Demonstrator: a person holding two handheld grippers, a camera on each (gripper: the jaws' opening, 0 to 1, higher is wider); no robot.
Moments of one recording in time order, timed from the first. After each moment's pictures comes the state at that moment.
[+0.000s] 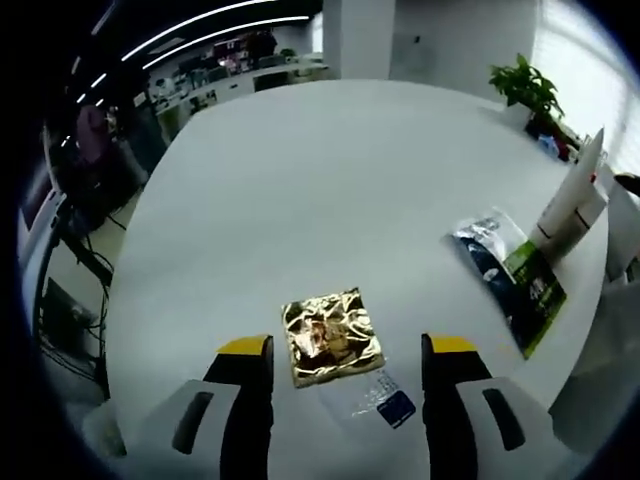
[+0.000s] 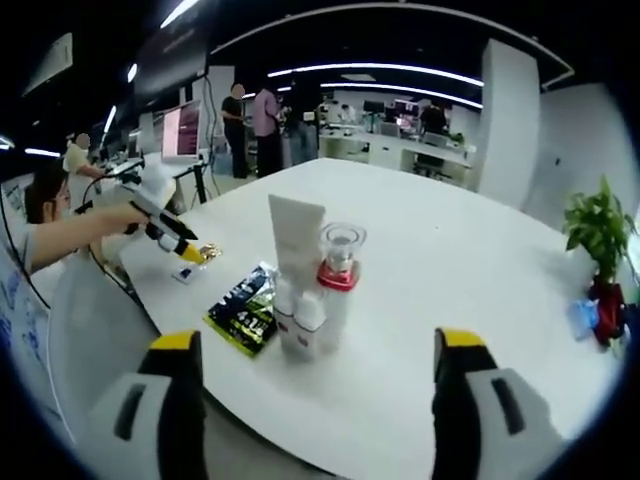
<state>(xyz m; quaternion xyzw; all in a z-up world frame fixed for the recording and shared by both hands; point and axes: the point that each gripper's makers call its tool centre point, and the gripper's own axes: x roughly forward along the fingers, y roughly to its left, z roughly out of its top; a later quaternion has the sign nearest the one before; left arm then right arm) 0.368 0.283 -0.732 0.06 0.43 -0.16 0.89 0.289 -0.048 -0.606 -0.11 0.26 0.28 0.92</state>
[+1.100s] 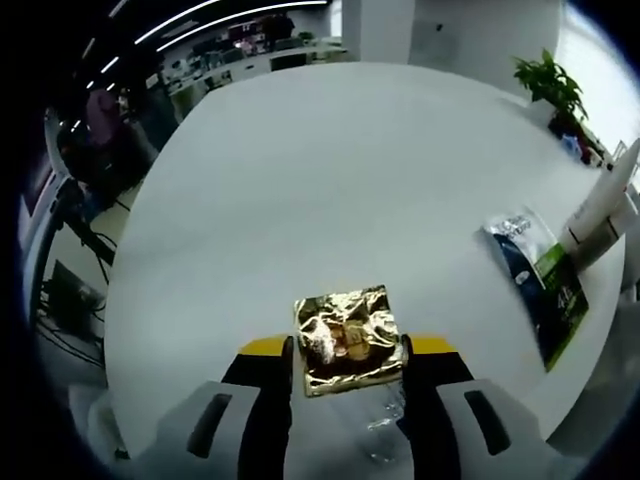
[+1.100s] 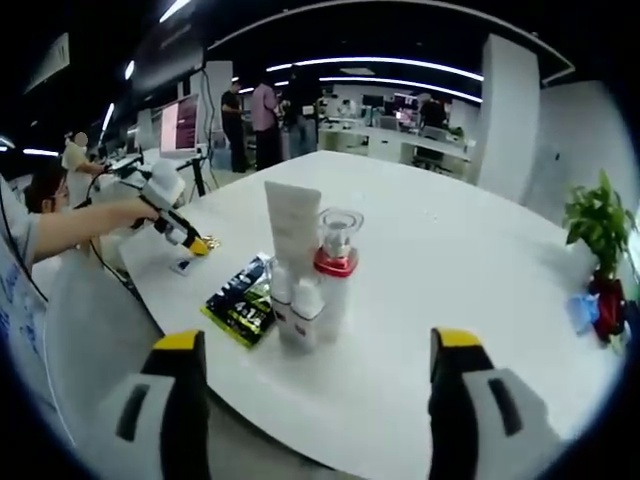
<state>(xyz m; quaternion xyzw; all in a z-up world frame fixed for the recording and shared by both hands) 0.374 0.295 -0.747 0.06 0.46 -0.12 0.88 0.287 -0.052 -0.615 -0.11 0.27 0.27 0.92</state>
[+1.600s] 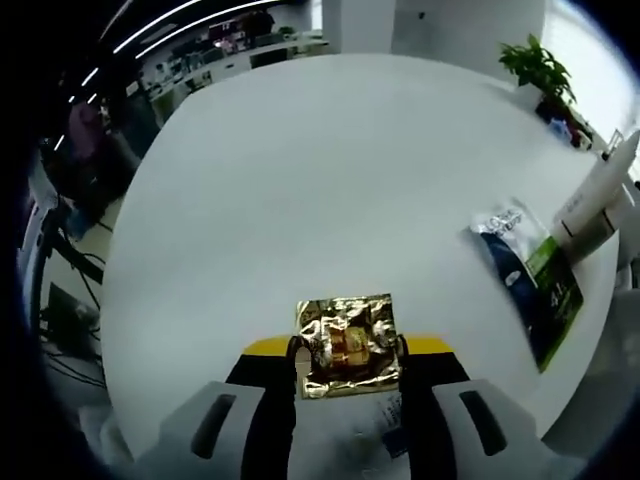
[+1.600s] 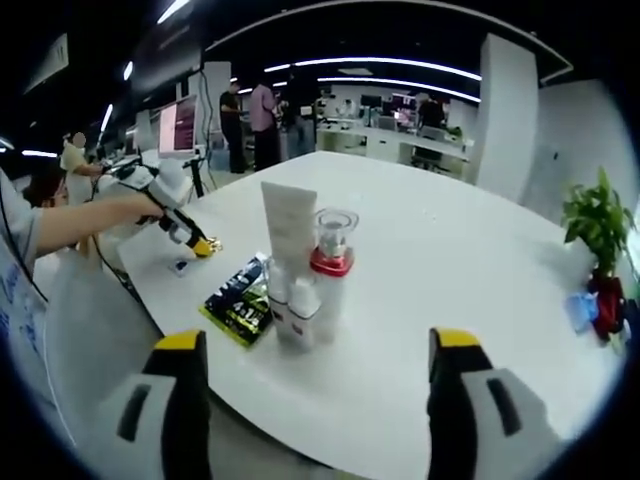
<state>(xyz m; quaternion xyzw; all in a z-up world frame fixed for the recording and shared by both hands) 0.386 0.276 -0.749 0.09 0.48 -0.16 0.86 0.287 -0.056 -0.614 -0.11 0.27 0.27 0.92</state>
